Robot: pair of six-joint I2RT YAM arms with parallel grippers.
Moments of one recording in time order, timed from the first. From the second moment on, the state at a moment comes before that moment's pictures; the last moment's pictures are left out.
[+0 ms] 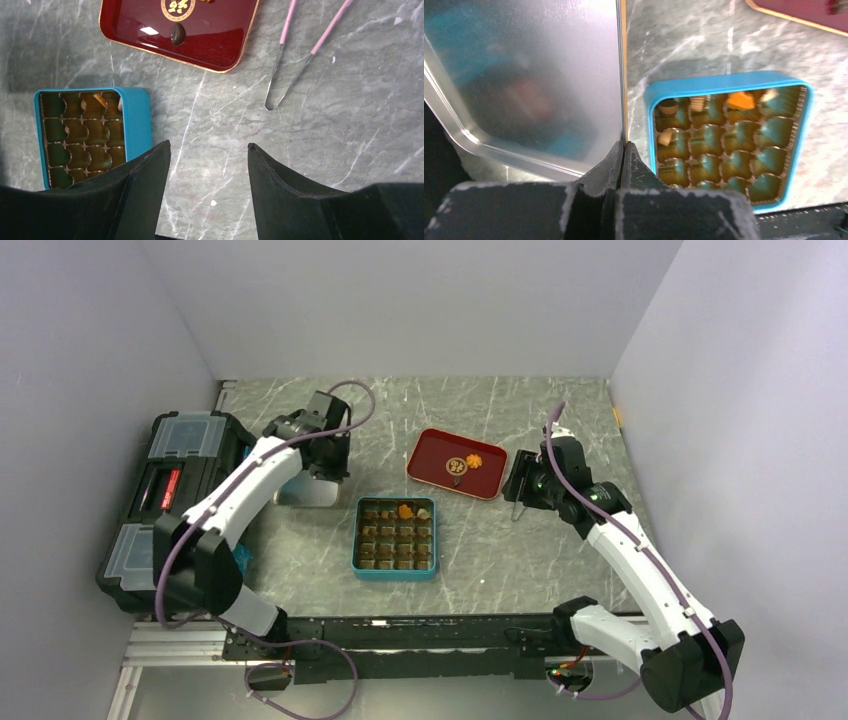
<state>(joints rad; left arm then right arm) -0.41 1.55 1.33 -0.89 -0.08 -0.31 0.35 1.01 0.93 -0.68 0.07 0.50</state>
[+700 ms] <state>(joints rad) -0.41 1.08 1.42 -0.85 0.57 -0.31 0.35 0.98 0.93 -0.59 -0.34 0.50</state>
